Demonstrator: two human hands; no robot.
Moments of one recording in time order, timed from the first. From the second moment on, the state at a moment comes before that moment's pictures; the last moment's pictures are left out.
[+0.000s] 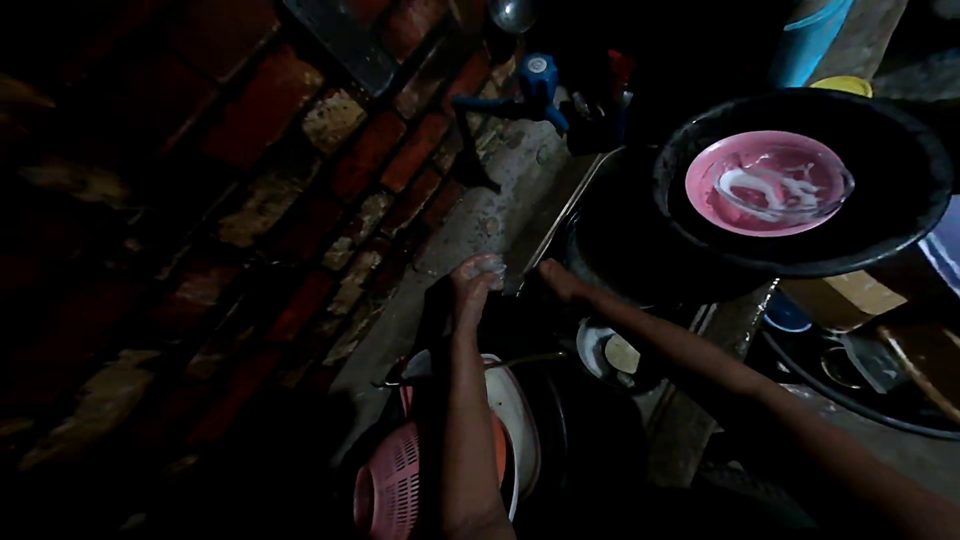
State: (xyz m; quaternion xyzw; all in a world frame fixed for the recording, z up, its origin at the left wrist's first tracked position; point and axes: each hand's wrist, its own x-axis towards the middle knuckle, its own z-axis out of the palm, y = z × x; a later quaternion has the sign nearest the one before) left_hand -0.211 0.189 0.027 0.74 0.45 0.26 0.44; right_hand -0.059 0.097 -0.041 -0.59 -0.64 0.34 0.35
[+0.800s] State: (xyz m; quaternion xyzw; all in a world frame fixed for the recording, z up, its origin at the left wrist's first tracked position) left_hand -0.216 0.169 0.034 0.81 0.44 0.16 0.36; right_hand -0.044 0.072 -0.062 -0.52 -0.50 0.50 0.48
